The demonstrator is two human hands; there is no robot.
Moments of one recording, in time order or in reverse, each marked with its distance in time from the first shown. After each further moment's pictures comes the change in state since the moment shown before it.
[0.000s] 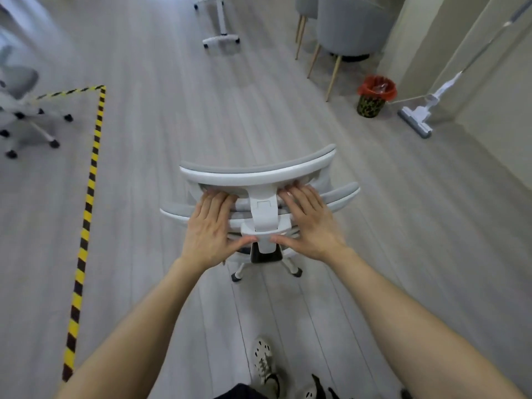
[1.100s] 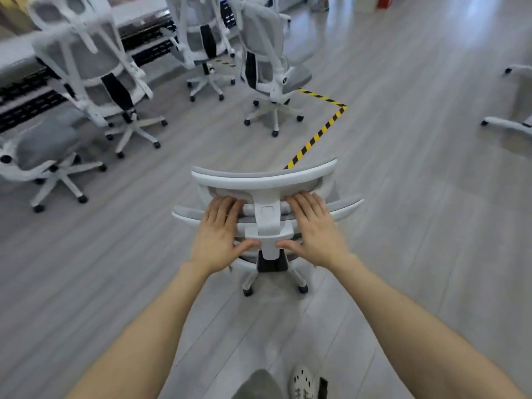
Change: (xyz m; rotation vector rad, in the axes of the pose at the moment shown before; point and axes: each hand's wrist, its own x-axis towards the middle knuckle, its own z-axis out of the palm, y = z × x) left_hand -0.015 -0.592 -0.073 0.380 -0.033 -0.869; right_hand 0.655 -0.359 0.303 0.273 -0.184 -0.834
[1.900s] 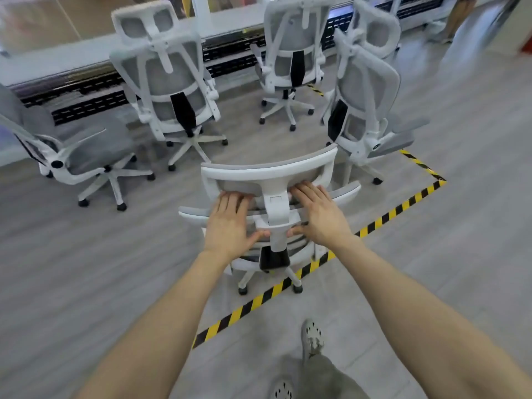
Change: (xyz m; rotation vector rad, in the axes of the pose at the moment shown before) left_hand 0.395 -0.314 0.088 0.135 0.017 -0.450; right_hand 0.611 0.125 0.145 0.187 -0.227 -0.251
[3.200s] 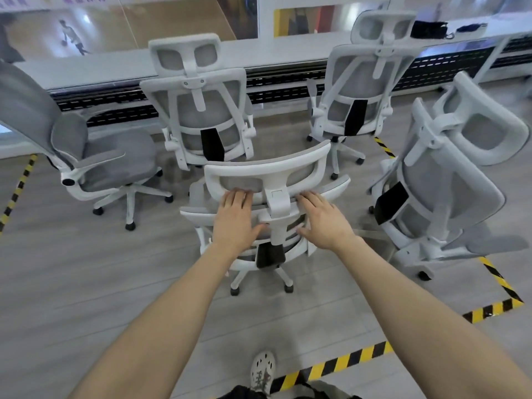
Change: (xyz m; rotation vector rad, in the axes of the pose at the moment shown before) left_hand 0.394 -0.132 0.095 0.170 -0.098 -0.374; right_hand 0.446 0.137 -0.016 -0.059 -0.244 -0.118
